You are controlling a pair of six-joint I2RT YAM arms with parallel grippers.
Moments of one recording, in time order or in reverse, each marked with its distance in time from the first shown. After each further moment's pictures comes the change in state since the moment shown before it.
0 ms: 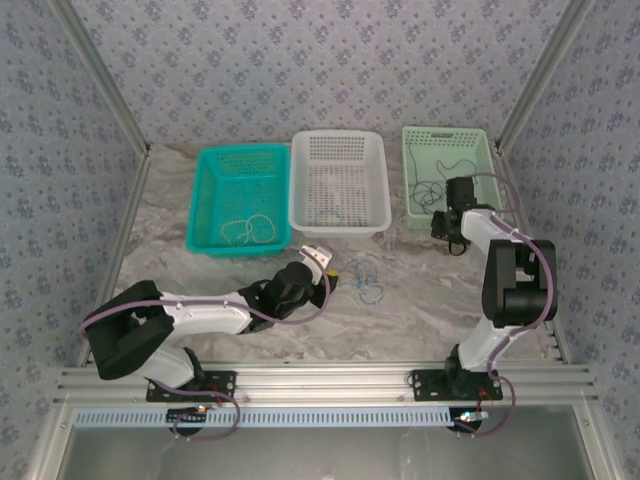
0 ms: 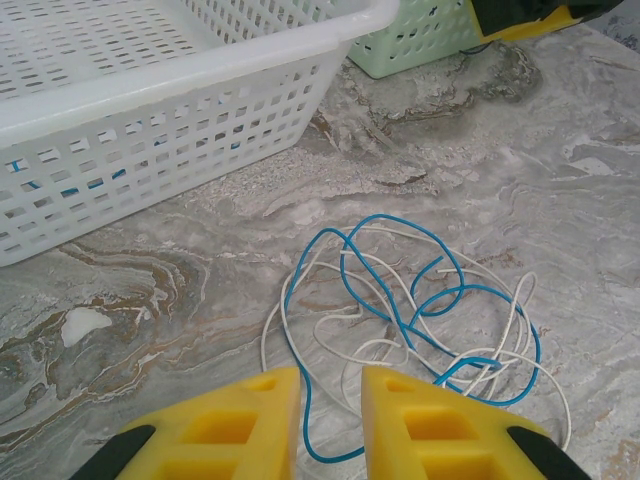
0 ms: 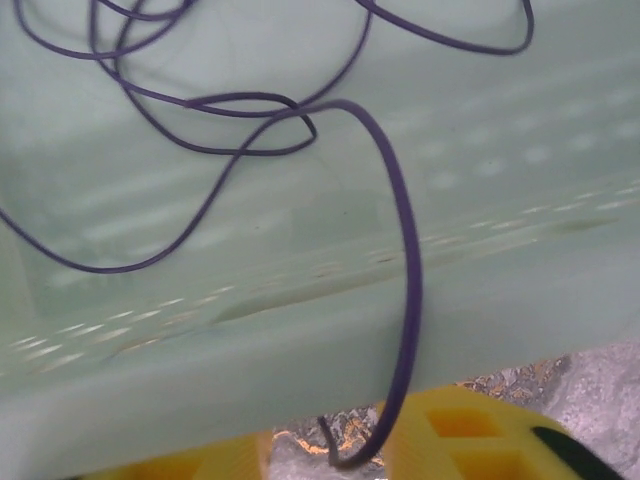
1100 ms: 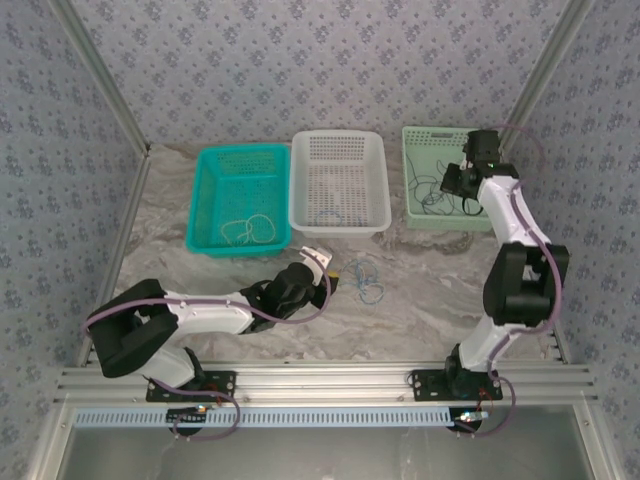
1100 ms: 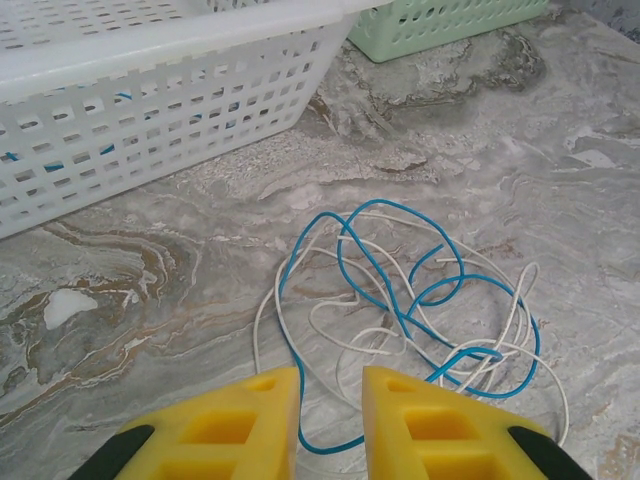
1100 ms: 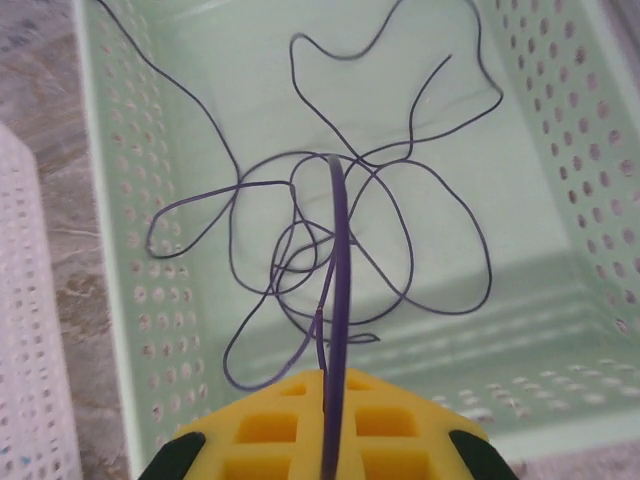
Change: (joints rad) left arm 0.000 0.020 -0.002 0.001 0.011 -0.035; right arm -0.050 0.039 0.429 -0.214 -0.103 -0.014
